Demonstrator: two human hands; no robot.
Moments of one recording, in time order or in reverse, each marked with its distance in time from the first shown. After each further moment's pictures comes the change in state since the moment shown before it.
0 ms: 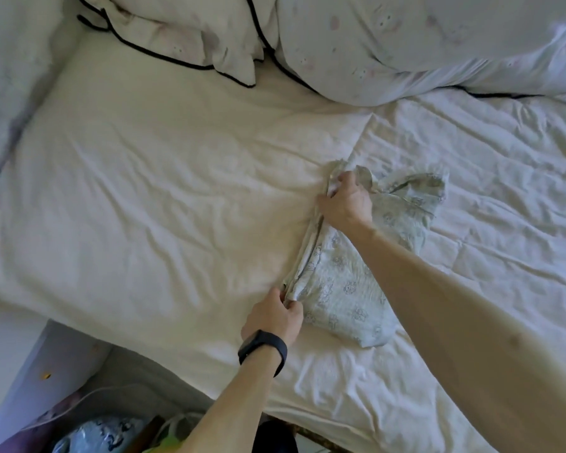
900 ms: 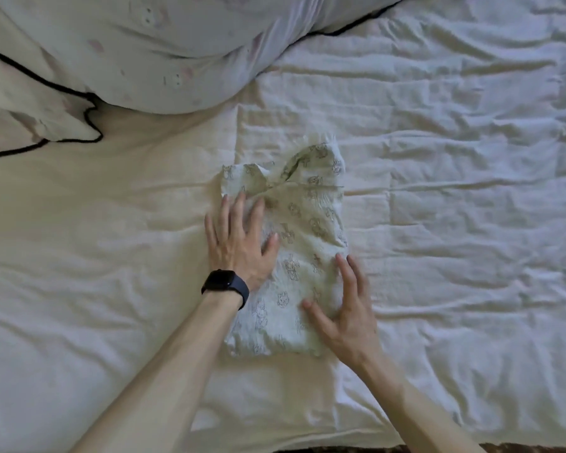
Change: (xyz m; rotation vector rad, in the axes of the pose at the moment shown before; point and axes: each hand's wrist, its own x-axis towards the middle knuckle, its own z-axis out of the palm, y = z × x) left_hand 0.093 0.136 0.010 0.708 0.371 0.878; right_hand -0.151 0.189 0.053 0.450 0.253 0.060
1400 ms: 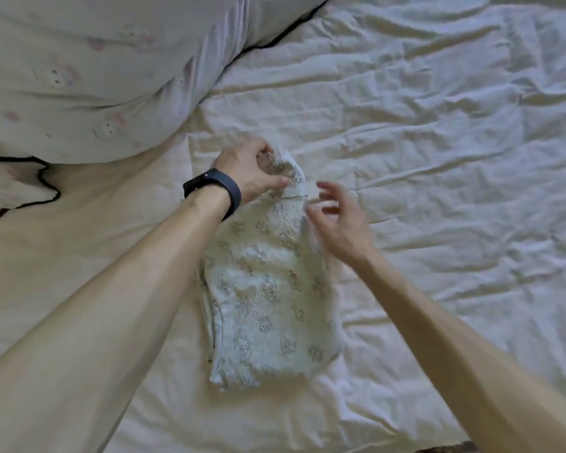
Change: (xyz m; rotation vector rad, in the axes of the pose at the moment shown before) left_hand 0.151 0.083 -0.080 -0.310 -0.300 0.108; right_hand 0.139 -0.035 -0.069 0.354 0.079 0.112
